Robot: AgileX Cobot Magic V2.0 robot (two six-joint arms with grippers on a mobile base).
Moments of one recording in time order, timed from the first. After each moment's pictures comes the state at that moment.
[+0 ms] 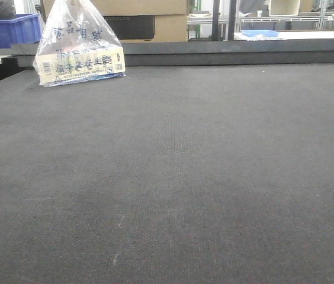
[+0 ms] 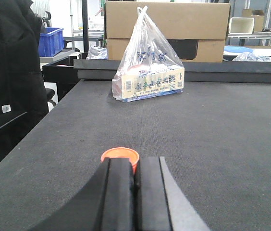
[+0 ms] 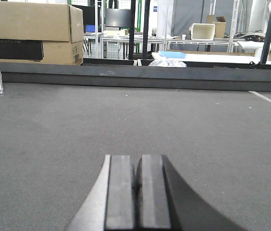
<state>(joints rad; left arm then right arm) 0.04 0.00 0.00 0.02 0.05 0.00 0.00 0.00 0.00 -0.02 0.04 0.04</state>
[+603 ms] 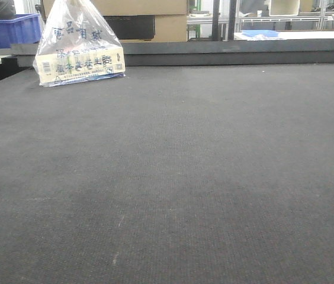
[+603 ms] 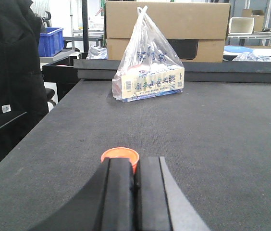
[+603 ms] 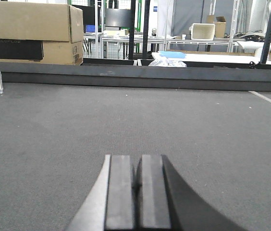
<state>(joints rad) 0.04 0.00 0.00 0.02 0.05 0.00 0.00 0.00 0.00 -0.02 0.04 0.04</state>
